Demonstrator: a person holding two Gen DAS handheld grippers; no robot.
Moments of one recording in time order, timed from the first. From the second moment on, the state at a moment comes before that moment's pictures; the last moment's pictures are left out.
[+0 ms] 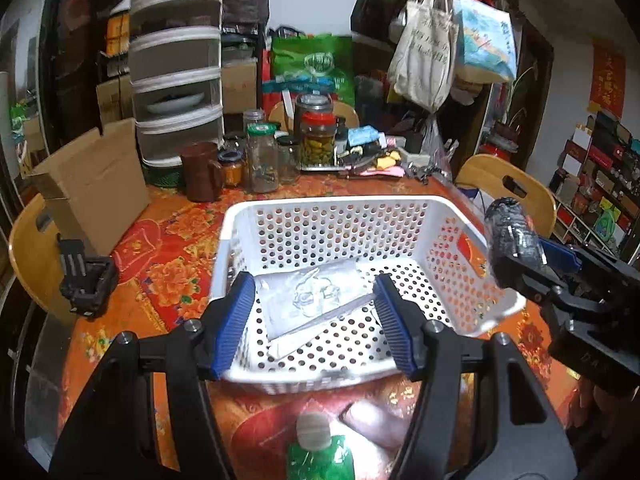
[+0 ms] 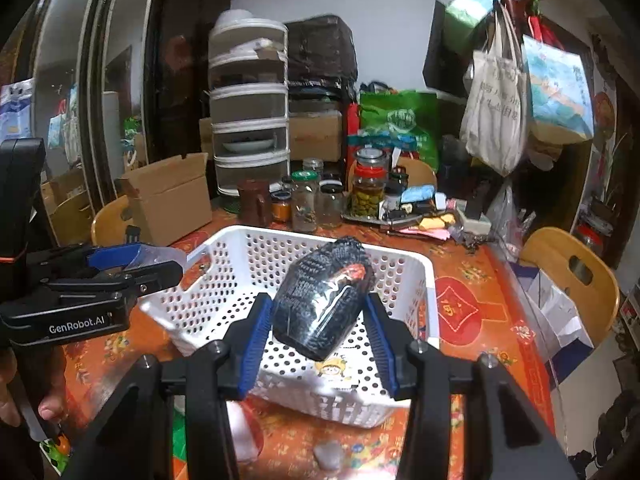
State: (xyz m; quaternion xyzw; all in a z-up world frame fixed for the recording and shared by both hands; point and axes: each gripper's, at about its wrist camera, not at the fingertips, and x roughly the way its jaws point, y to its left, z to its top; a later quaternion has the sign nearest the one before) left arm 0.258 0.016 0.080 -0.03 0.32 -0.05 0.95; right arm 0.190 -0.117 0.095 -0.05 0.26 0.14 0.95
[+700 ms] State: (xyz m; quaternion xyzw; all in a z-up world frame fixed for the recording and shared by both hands) left arm 0.383 -0.002 -0.002 -0.01 0.47 -0.02 0.88; right arm 0.305 -0.113 0.024 -0.07 0.42 0.12 0.90
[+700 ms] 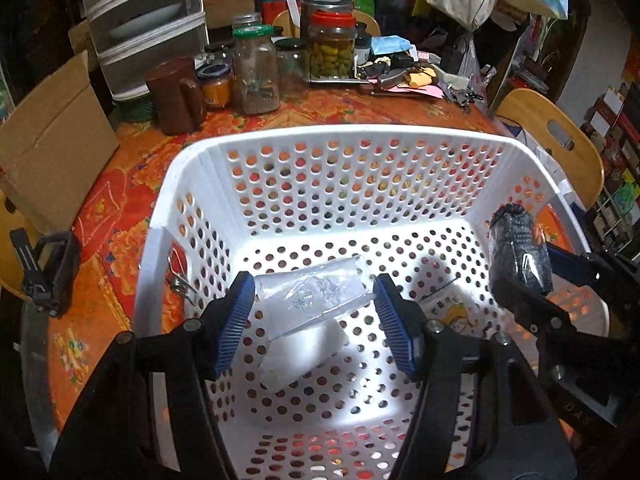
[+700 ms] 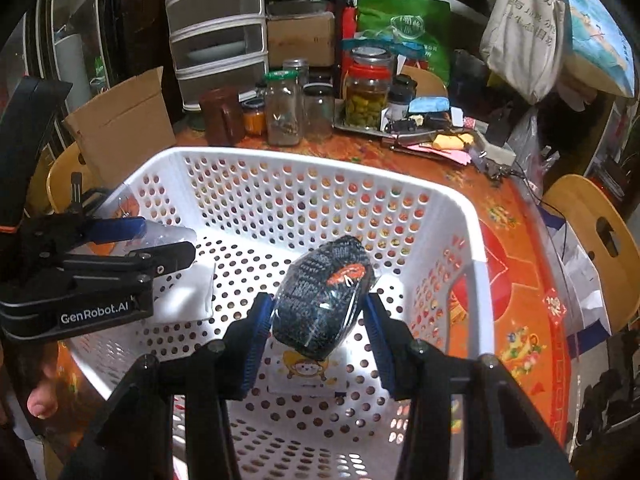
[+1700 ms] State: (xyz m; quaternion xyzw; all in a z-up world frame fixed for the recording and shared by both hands) left arm 0.325 0.008 0.051 -0.01 0.38 -0.03 0.92; right arm 0.274 -0.132 0.046 -0.04 0.38 0.11 0.92
